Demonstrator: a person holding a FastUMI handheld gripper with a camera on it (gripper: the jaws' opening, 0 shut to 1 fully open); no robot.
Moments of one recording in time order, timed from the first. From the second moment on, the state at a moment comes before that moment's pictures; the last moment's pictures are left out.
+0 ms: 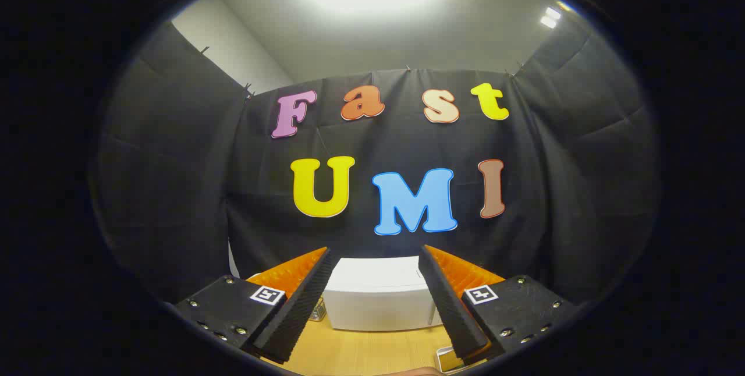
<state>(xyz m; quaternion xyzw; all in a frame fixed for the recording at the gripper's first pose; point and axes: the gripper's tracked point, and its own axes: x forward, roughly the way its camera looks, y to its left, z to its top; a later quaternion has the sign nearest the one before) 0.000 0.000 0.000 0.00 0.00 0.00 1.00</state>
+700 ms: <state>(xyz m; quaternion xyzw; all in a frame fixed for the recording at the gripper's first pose) 0.004 0.012 0.011 -0.09 -0.05 0.00 0.99</state>
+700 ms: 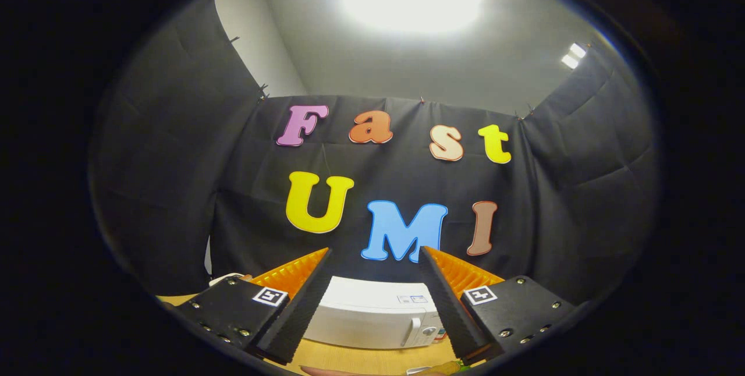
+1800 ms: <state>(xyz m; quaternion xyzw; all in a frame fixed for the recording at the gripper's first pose) 0.026 -0.015 -0.045 -0.06 0.00 0.01 1.00</state>
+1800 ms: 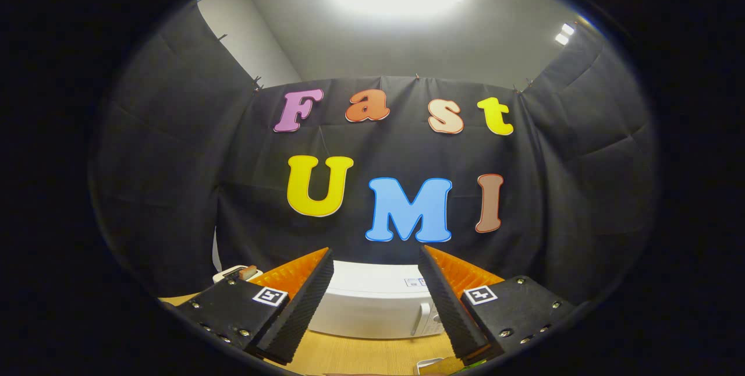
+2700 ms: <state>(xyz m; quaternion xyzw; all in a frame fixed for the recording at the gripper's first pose) 0.147 -0.138 -0.247 -0.02 0.11 -0.05 0.99</state>
